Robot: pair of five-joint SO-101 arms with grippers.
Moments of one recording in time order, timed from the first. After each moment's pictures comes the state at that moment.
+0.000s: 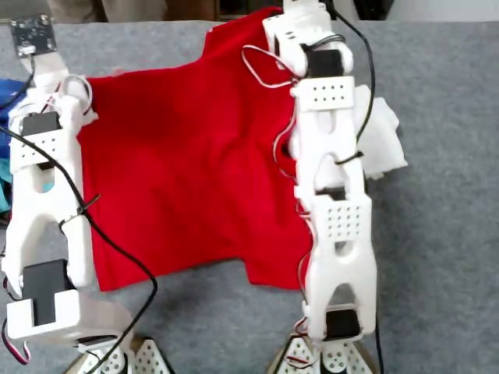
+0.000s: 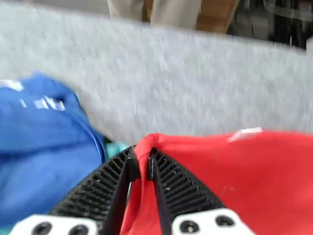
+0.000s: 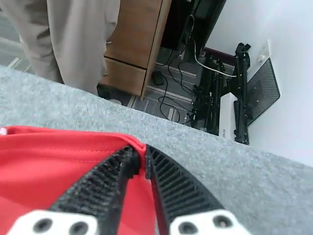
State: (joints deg) left arm -16.8 -1.9 10.4 37.1 -9.1; right arm -9.9 50.5 -73.8 59.6 6.3
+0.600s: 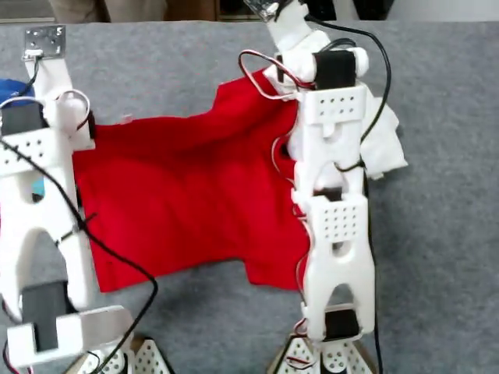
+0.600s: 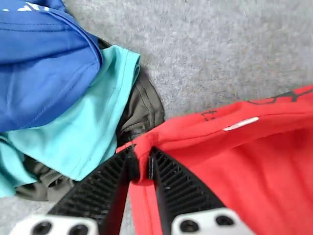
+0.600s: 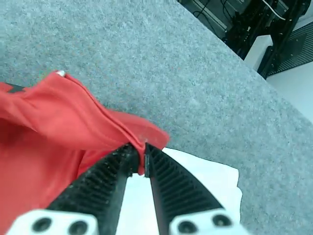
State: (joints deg) left arm -16.7 -11.2 2.5 73.1 -15.9; right arm -11.5 50.6 -93.0 101.2 24.0
